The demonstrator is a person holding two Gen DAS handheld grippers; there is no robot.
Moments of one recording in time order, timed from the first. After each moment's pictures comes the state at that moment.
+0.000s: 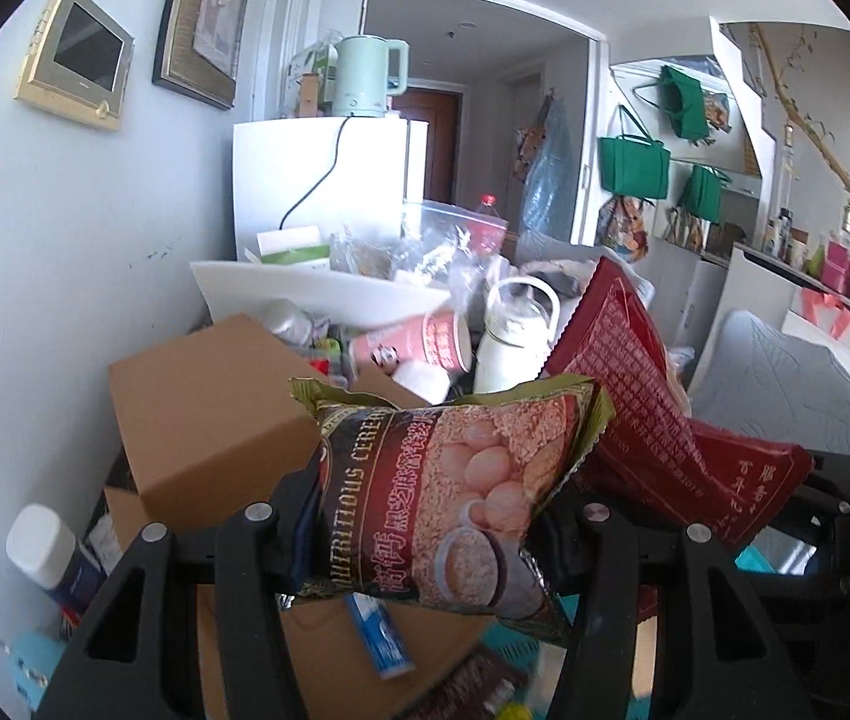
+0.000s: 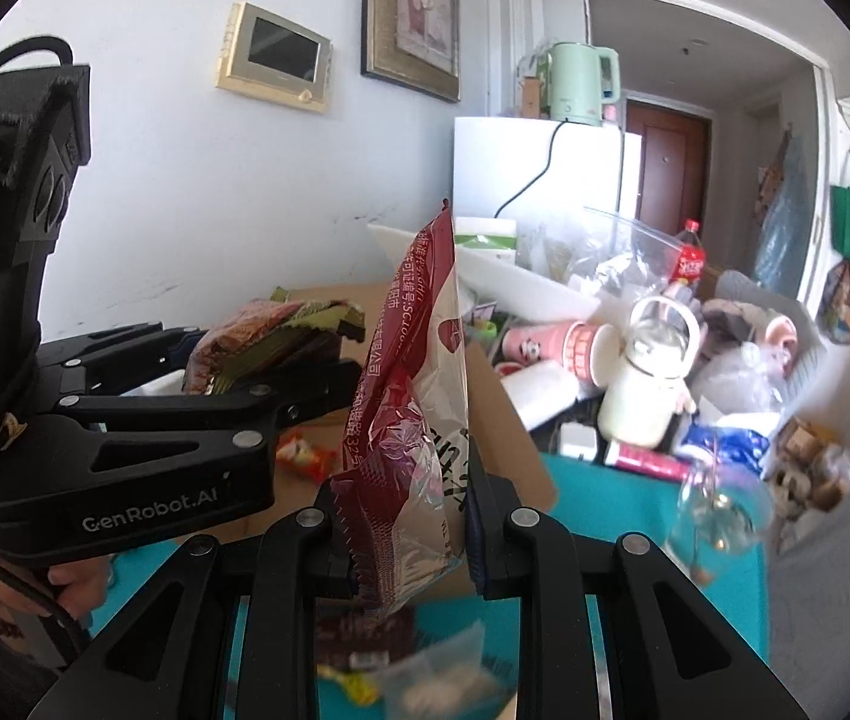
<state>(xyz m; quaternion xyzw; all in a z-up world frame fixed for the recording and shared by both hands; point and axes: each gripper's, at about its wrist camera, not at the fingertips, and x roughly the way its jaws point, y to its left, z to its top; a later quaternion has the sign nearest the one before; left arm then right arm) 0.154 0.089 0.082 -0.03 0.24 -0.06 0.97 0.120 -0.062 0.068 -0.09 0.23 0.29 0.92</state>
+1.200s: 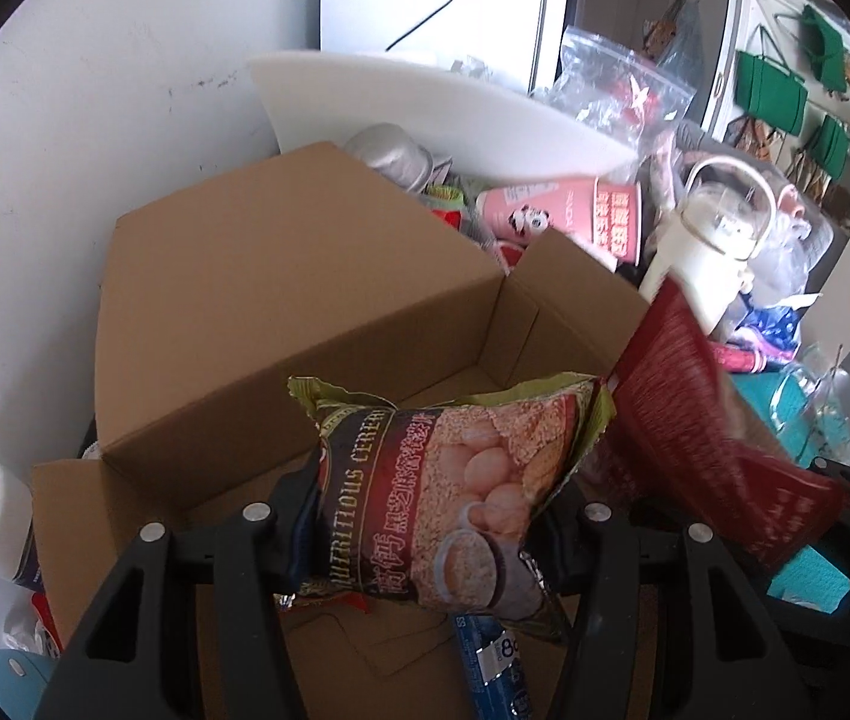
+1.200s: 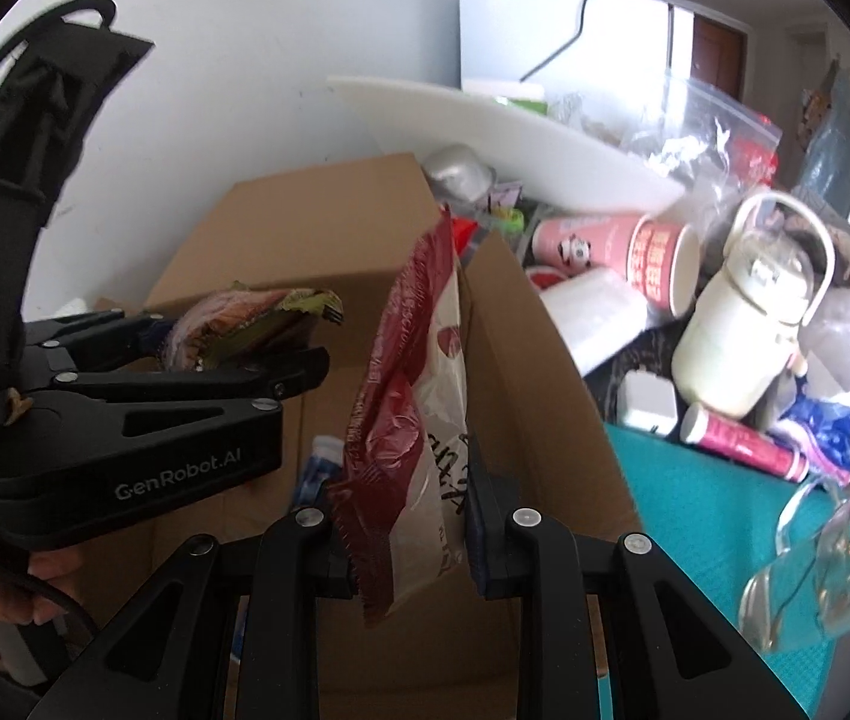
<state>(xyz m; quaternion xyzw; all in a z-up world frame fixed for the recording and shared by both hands) 0.283 0.137 -0.023 -0.06 0.42 0.05 0.91 0.258 -0.006 -0.015 -0.11 0.36 0.29 0.88</state>
